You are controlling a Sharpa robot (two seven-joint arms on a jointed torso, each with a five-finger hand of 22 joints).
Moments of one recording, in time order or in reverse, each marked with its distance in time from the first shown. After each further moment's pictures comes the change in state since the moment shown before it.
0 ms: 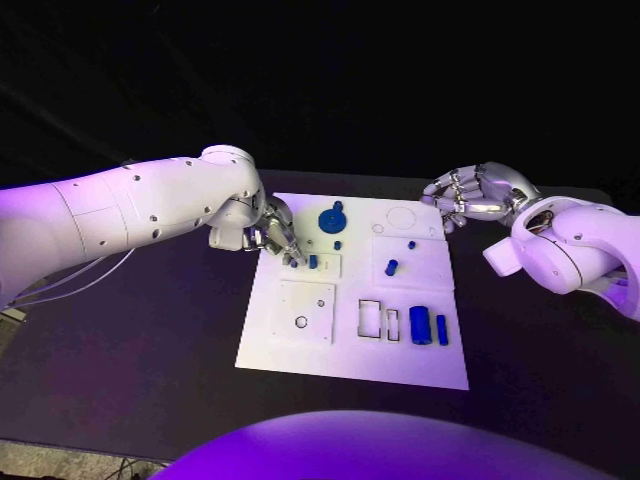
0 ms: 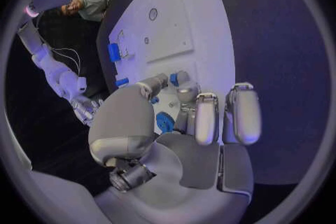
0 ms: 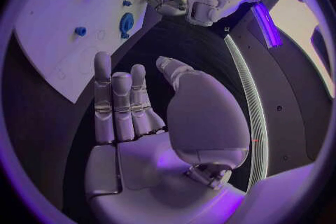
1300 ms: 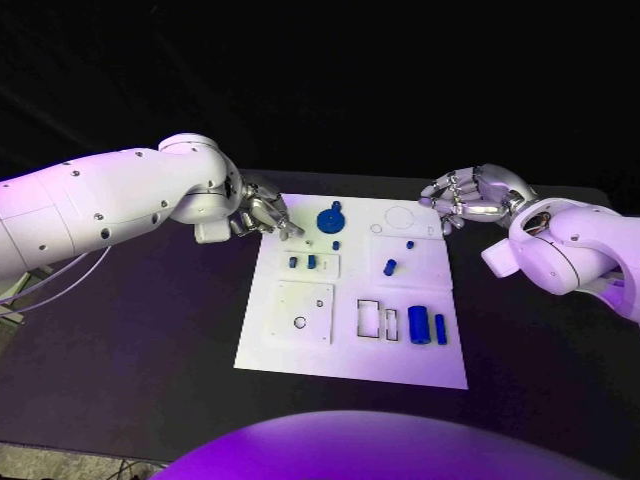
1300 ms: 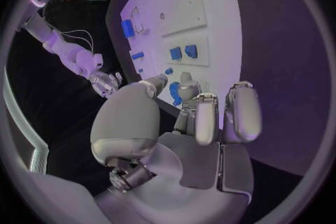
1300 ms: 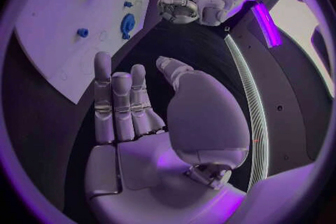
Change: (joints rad) left arm -0.003 -0.150 0.083 0.161 0.018 -0.200 0.046; left_hand 0.086 0.039 -0.128 0.098 0.000 -0.038 0.030 -0.038 -0.003 -0.031 0.018 -0.019 -0.026 0.000 0.000 0.000 0.000 0.000 -0.006 0.006 -0.027 -0.025; right arm -0.007 -0.002 0.000 -0.001 0.000 0.000 0.001; right_hand 0.000 0.000 0.000 0.000 0.000 0.000 0.000 0.000 0.000 0.000 0.000 -0.006 -0.004 0.000 0.000 0.000 -0.004 0.000 0.000 0.000 -0.007 -0.004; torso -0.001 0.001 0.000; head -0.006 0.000
